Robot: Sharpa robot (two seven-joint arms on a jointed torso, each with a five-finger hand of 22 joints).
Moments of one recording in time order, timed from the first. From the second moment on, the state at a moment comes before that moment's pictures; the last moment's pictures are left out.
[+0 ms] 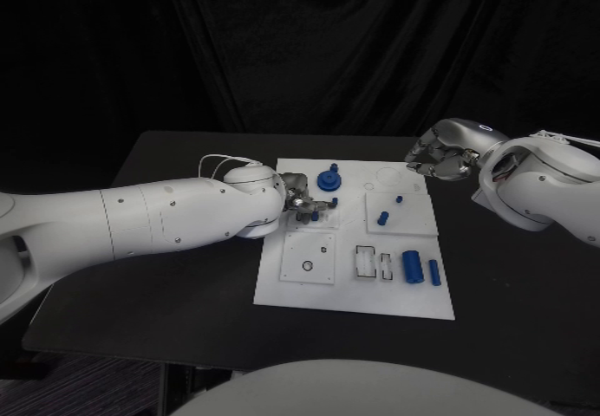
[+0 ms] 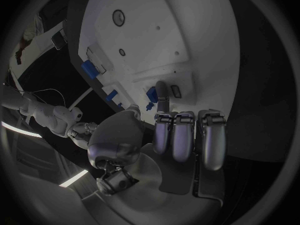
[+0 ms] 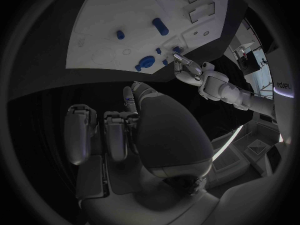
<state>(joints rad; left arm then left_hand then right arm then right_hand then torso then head) 1.29 -0.57 -0.21 1.39 -1.20 -0.08 -0.53 0.79 0.10 -0.12 0.29 0.06 1.15 0.02 0.21 0.91 1.46 -0.05 1.57 1.31 1.47 -0.09 1.57 1.31 0.01 1.47 -0.10 1.57 1.31 1.43 -0.91 -0.25 1.53 -1.37 -0.35 -0.15 1.50 -0.06 0.22 0.27 0.34 1.00 0.12 0.13 0.18 1.46 0.04 1.57 1.31 1.47 -0.03 1.57 1.31 0.02 1.46 0.08 1.43 1.31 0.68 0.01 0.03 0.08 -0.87</state>
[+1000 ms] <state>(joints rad) 1.35 -0.68 -0.19 1.49 -1.20 -0.28 -0.42 1.09 0.15 -0.21 0.29 0.26 1.11 -0.01 0.34 1.25 1.47 -0.06 1.57 1.31 1.47 -0.10 1.57 1.31 0.01 1.47 -0.10 1.57 1.31 1.43 -0.93 -0.25 1.54 -1.37 -0.35 -0.15 1.50 -0.06 0.22 0.27 0.34 1.00 0.11 0.13 0.18 1.46 0.04 1.57 1.31 1.47 -0.03 1.57 1.31 0.02 1.46 0.08 1.43 1.31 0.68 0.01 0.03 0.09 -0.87</state>
